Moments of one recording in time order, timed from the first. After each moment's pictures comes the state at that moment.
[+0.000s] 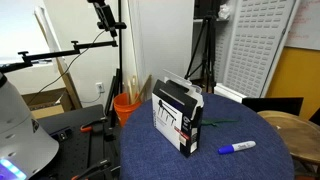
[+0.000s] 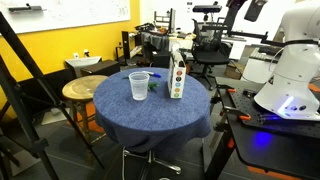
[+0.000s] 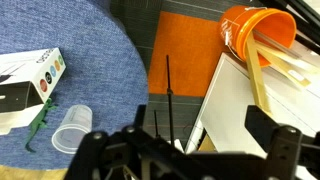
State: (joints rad) arm 0.30 -0.80 0.22 -2.74 0.34 2.21 0.15
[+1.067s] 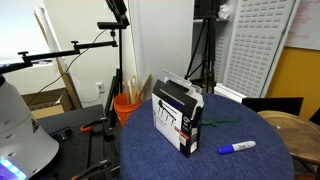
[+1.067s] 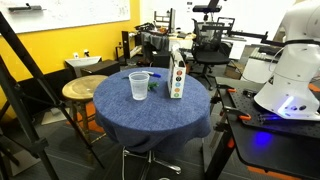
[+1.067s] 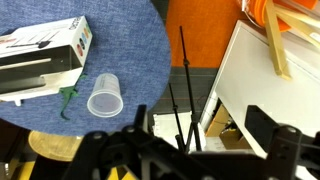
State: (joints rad) arm 0.21 -0.83 0.13 -2.71 0.24 2.26 0.12
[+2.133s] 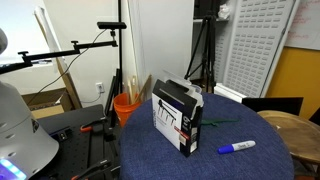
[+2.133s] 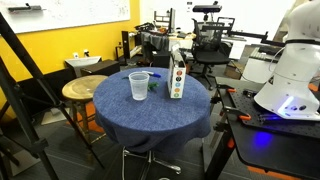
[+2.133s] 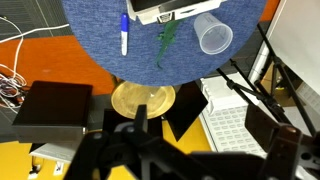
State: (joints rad) arm 0.00 -0.56 -0.32 -2.40 0.09 2.25 -0.29
